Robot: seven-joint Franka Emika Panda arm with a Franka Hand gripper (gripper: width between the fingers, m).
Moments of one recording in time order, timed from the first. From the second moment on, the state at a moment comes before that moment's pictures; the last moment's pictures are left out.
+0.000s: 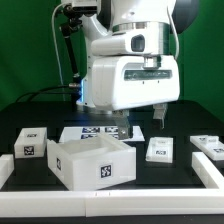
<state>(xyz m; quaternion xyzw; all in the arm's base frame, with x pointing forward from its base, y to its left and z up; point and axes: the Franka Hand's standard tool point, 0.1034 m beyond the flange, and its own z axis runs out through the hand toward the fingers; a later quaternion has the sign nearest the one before) 0.589 0.035 0.097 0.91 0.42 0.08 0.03</state>
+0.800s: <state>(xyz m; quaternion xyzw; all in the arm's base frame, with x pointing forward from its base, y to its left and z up) 0.579 0.021 0.099 0.83 0.54 0.09 0.05</state>
